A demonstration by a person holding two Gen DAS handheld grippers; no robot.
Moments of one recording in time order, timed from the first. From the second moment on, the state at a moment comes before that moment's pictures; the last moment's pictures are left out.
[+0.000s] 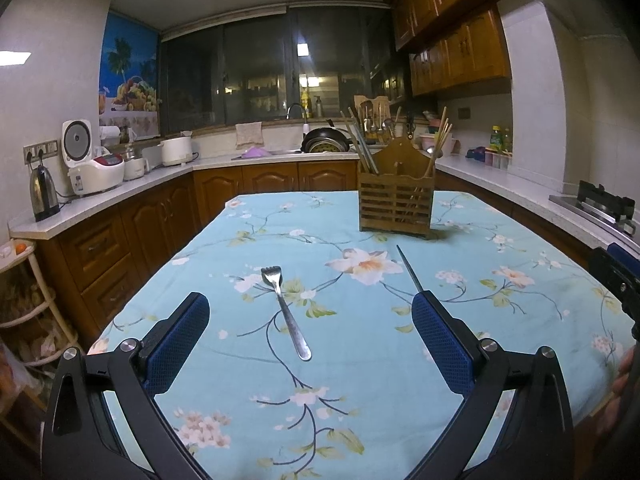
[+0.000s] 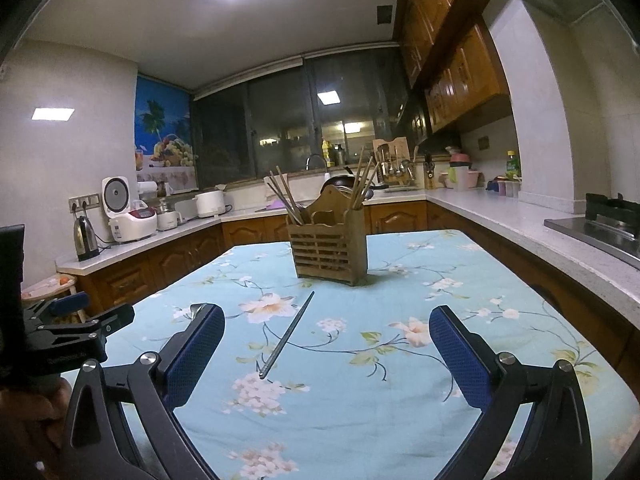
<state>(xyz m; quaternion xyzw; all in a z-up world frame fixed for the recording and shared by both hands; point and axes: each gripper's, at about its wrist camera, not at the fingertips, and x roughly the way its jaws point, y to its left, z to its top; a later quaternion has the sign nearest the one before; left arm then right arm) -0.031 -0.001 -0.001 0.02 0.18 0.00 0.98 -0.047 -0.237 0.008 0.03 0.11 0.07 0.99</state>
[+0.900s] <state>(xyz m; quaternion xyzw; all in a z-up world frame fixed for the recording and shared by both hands) -0.029 -0.006 0.010 0.02 0.17 -0.01 0.98 -0.045 -0.224 0.008 0.04 0.11 0.07 0.99</state>
